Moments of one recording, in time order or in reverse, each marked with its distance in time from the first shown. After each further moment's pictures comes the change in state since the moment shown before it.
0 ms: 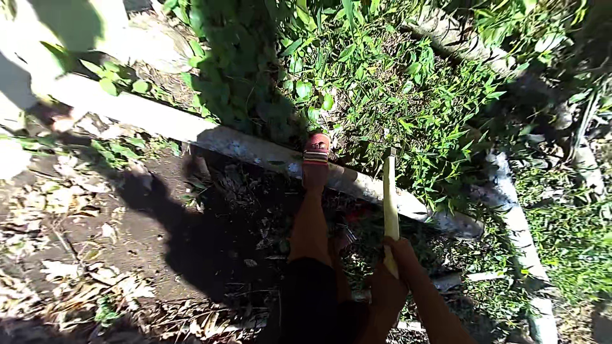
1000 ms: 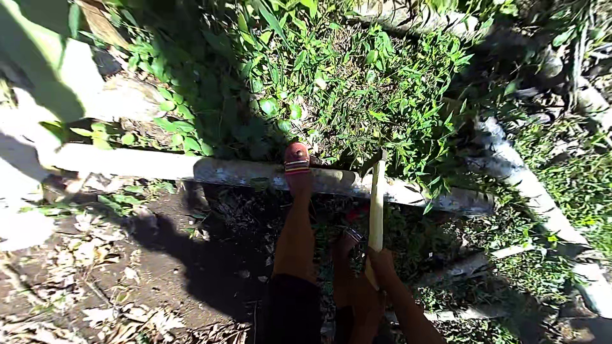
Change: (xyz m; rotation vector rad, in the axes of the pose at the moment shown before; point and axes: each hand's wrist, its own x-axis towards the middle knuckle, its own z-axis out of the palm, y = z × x) left_hand -0.008 0.156 -0.072 0.079 0.235 -0.105; right_hand 0.000 0.044 0.034 0.176 0.008 0.094
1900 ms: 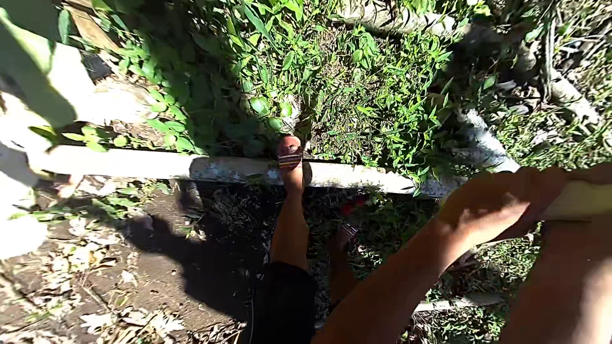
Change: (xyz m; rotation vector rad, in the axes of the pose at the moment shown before) left_hand 0.032 0.029 0.152 0.144 -0.417 1.276; right_hand -0.113 -0.138 -0.220 0.815 0.410 -1.097
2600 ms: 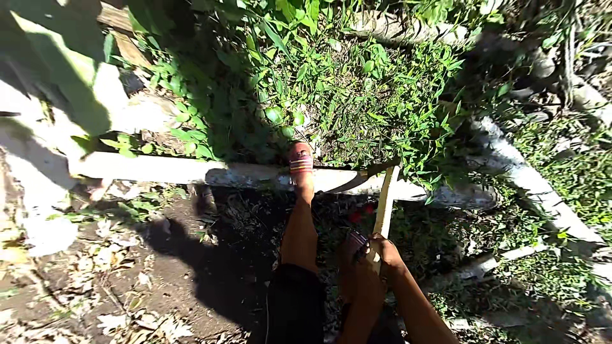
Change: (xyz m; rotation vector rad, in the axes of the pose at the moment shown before) left_hand -0.209 -0.055 0.066 0.182 -0.075 -1.277; right_hand -0.178 0.219 0.017 -0.014 -0.200 1.257
